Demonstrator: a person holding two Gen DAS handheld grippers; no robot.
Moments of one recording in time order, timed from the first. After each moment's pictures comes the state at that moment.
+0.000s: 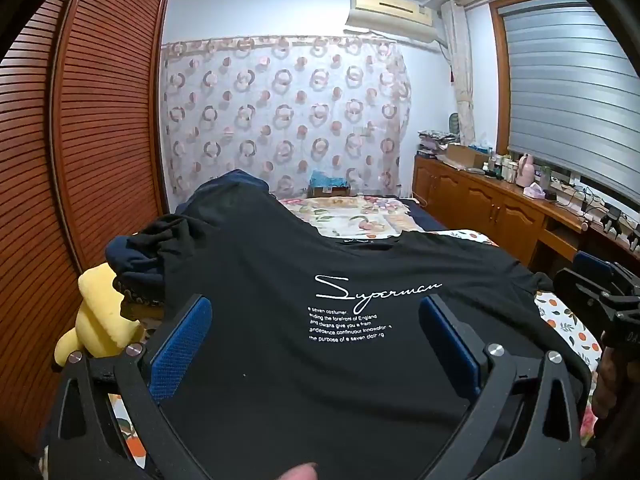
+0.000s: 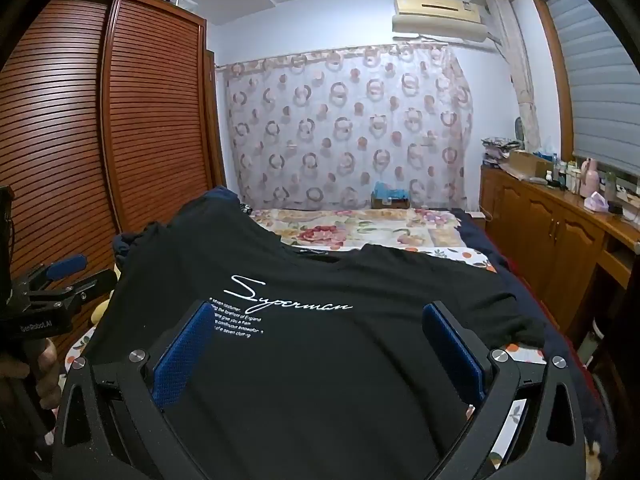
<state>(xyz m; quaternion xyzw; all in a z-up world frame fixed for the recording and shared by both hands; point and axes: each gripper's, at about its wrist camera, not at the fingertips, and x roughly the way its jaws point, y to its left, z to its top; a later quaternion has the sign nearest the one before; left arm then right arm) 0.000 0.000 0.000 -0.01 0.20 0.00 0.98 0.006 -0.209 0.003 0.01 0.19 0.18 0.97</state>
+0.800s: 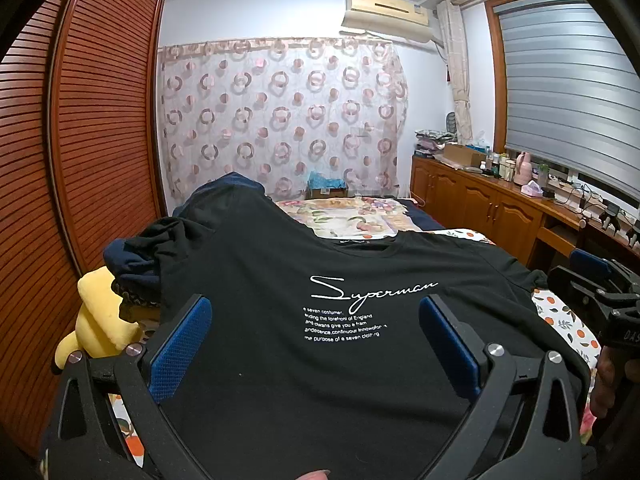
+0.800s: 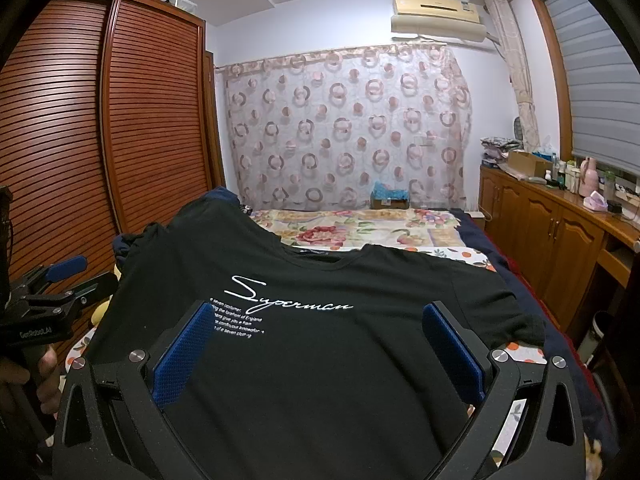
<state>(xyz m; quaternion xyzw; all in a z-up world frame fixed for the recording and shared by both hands) -0.003 -0.004 -0.001 -0.01 0.20 0.00 0.98 0.006 -0.209 0.004 0.01 0.19 0.18 0.97</state>
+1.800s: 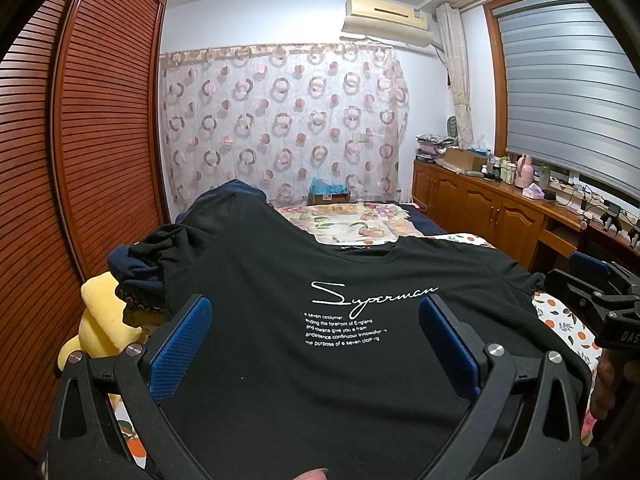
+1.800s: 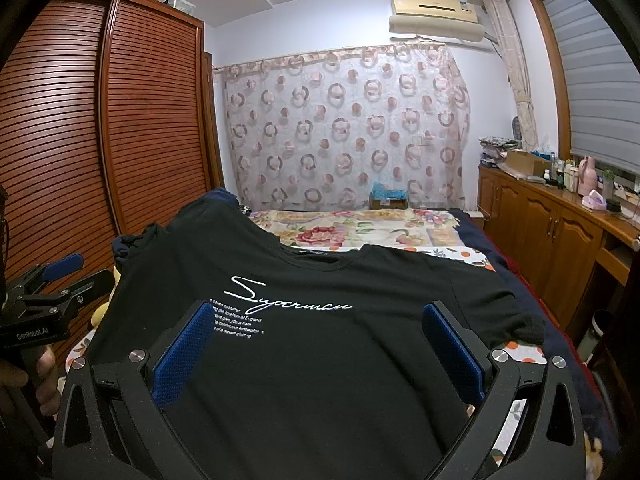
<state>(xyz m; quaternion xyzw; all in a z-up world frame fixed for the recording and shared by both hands) -0.009 -0.011 0.015 -0.01 0.19 0.00 0.98 0.006 -0.207 0.005 0.01 0.19 0.18 0.97</state>
